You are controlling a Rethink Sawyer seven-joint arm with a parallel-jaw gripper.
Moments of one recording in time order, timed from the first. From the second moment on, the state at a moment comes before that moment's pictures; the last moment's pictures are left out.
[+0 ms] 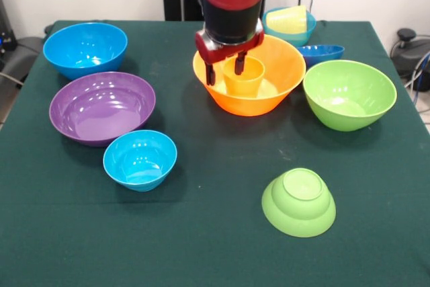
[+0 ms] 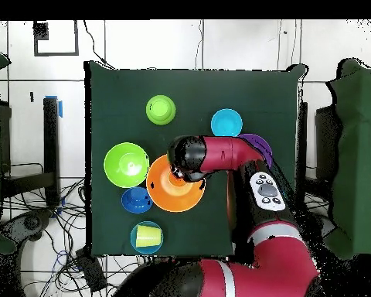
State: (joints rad) arm -0.36 -0.52 0.18 1.57 -0.29 0.79 1.27
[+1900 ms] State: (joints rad) arm -0.42 -0.58 0.19 1.41 -0.30 1.00 1.27
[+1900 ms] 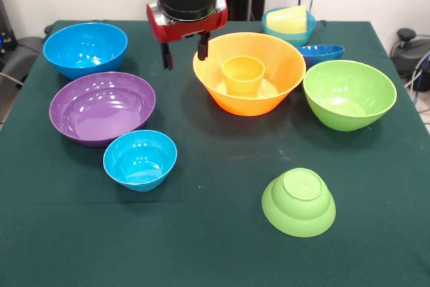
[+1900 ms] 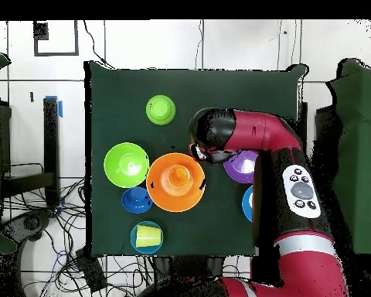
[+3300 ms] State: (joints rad) arm -0.40 -0.47 0.21 1.29 -0.30 1.00 1.27
